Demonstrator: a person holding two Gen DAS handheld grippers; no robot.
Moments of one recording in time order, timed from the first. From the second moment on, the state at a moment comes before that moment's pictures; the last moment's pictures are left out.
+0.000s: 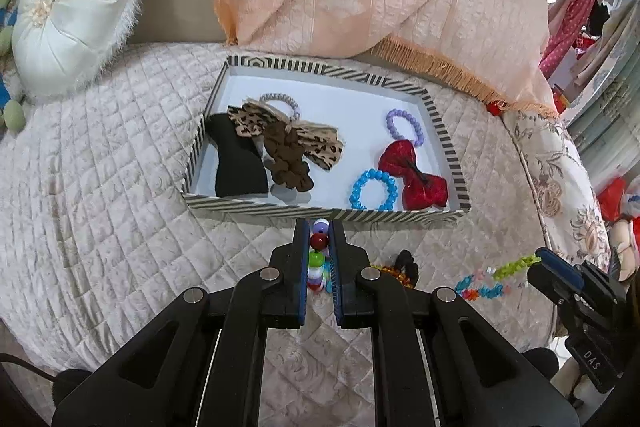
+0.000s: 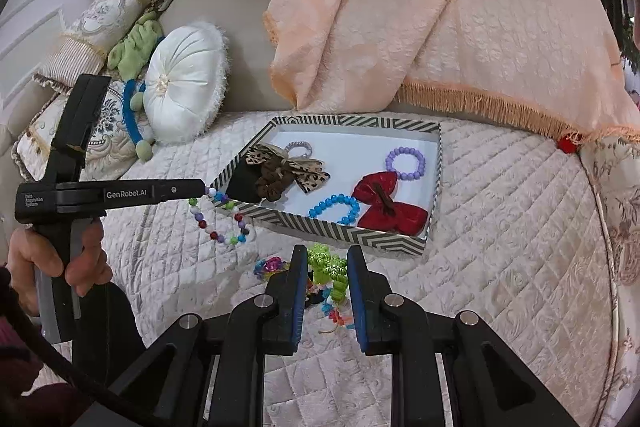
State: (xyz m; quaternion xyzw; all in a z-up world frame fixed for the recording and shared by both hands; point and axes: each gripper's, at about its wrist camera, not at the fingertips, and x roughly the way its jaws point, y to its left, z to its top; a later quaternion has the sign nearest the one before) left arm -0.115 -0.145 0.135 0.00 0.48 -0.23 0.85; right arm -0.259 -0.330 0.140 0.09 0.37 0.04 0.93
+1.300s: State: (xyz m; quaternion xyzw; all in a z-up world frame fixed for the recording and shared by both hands) left arm -0.055 -0.176 0.142 0.04 0.48 -0.21 0.85; right arm -0.169 -0.334 0.147 0.07 0.39 0.06 0.92
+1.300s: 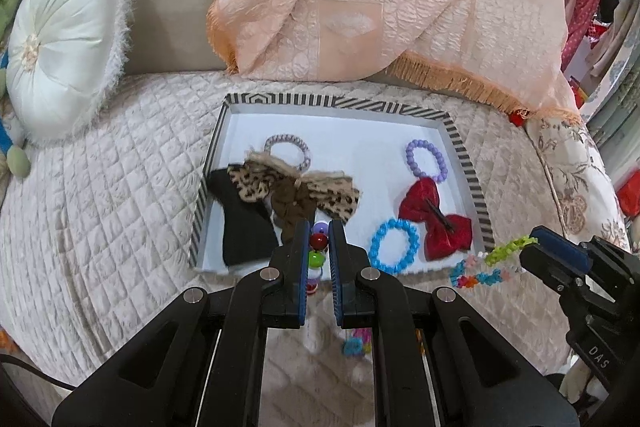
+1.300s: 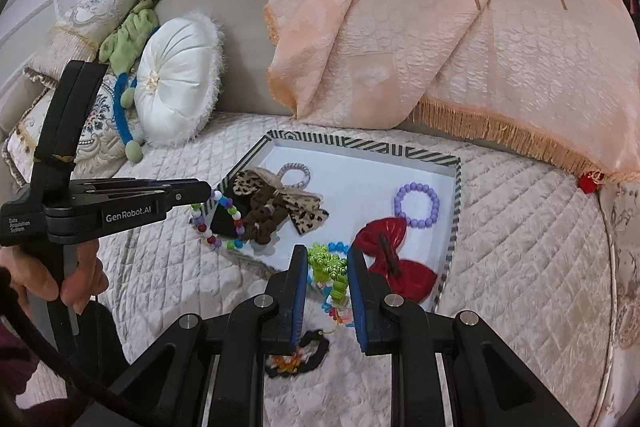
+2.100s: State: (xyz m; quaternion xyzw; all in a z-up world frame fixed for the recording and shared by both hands) left arm 0.074 -0.255 0.091 0.03 0.51 -0.19 0.84; right arm -0.023 -0.367 0.094 0.10 0.43 0.04 0.90
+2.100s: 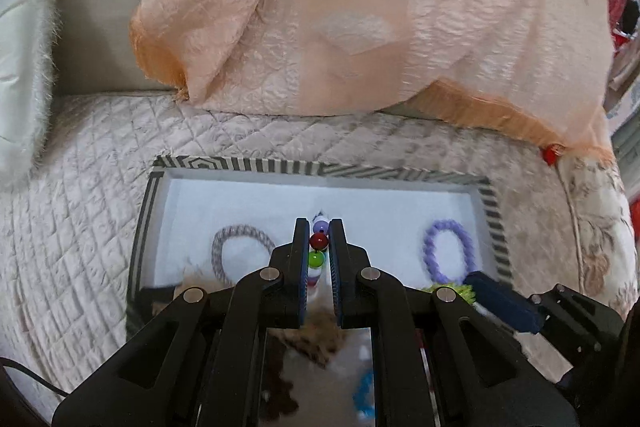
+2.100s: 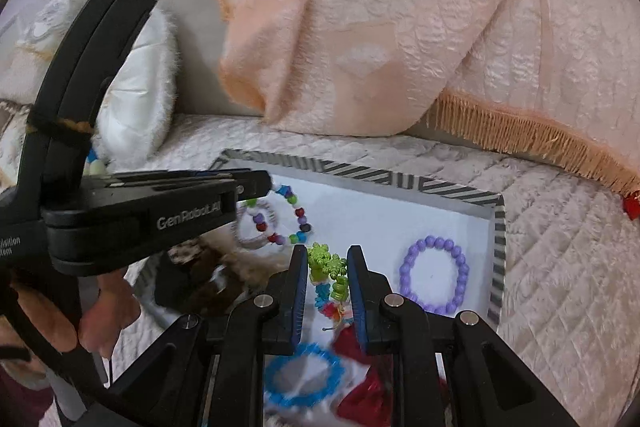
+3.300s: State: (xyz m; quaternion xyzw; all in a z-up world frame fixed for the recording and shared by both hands) left arm 0.053 -0.216 0.078 0.03 0.50 -0.14 0.85; right arm -0.045 -0.396 0.089 0.13 0.42 -0.03 0.90
